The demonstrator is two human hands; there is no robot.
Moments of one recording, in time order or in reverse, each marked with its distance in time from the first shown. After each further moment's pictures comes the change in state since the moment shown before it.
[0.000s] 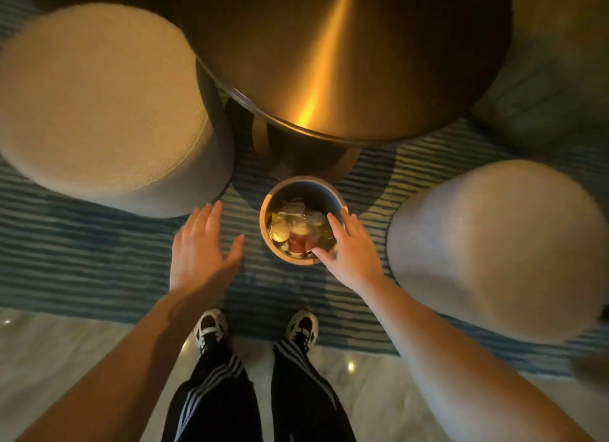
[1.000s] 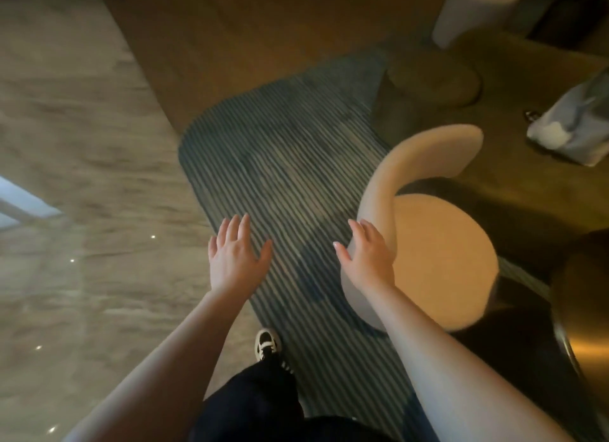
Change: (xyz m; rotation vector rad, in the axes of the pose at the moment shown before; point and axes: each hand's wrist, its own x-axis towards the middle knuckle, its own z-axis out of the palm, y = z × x) left_hand -0.160 -0.416 -0.365 -0.096 0.552 -0.716; right_hand -0.044 -0.668 -0.079 0.018 0.023 -0.806
